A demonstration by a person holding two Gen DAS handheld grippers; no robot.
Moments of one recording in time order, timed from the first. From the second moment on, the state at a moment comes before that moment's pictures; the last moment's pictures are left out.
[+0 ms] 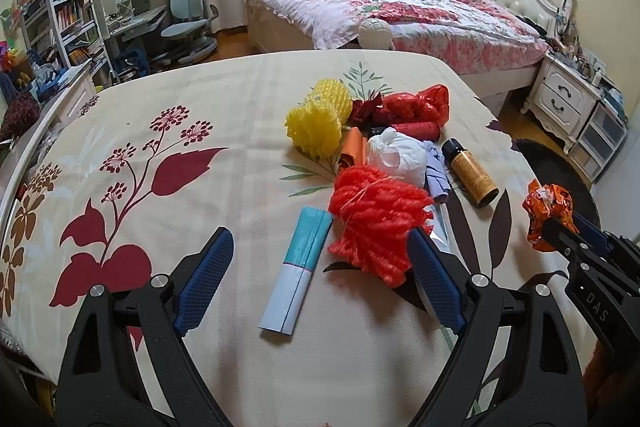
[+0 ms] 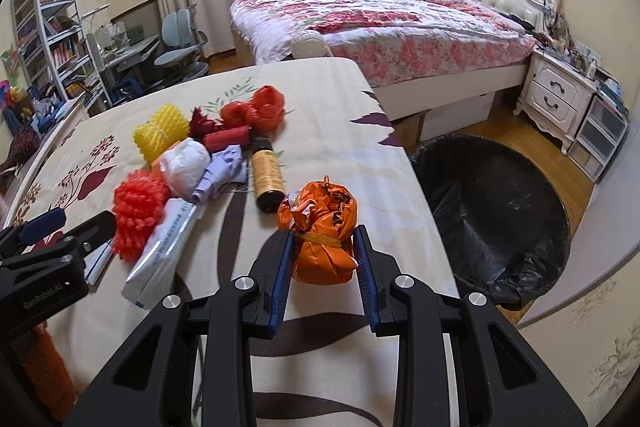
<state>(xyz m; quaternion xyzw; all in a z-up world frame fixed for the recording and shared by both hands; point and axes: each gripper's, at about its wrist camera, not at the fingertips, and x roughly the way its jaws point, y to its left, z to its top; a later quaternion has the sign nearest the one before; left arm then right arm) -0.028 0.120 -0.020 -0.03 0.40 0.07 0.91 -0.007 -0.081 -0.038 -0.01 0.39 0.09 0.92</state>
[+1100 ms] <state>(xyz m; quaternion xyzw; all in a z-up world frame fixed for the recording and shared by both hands) -0.022 0.123 -0.024 -0.04 0.40 0.02 0.92 -0.003 -0.097 -0.043 0.01 0.39 0.07 0.92</state>
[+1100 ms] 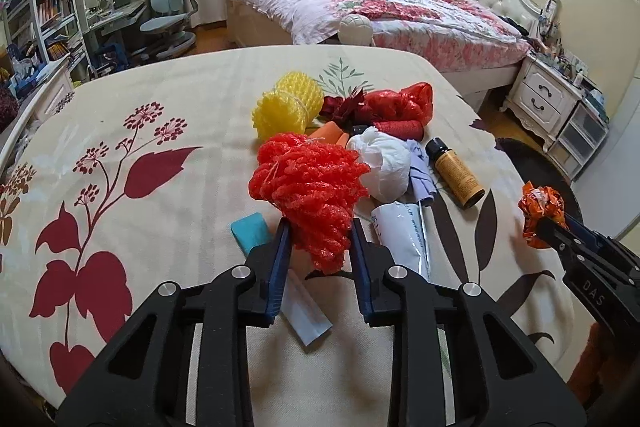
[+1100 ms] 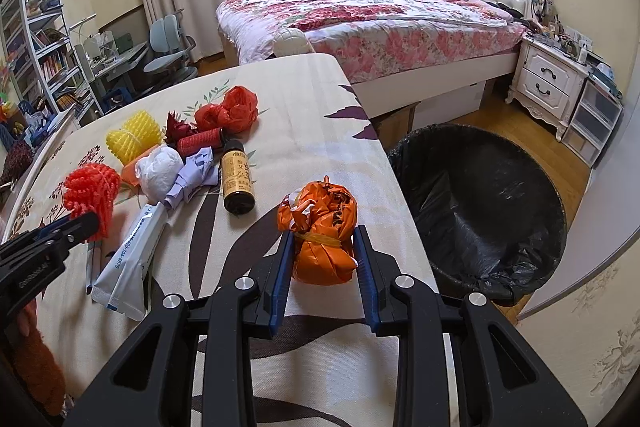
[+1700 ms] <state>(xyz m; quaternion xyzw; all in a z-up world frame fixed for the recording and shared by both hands) 0.002 0.036 0.008 -0.01 0.35 -0.07 0.93 0.008 -0.156 -0.017 0.03 0.35 0.01 0.94</state>
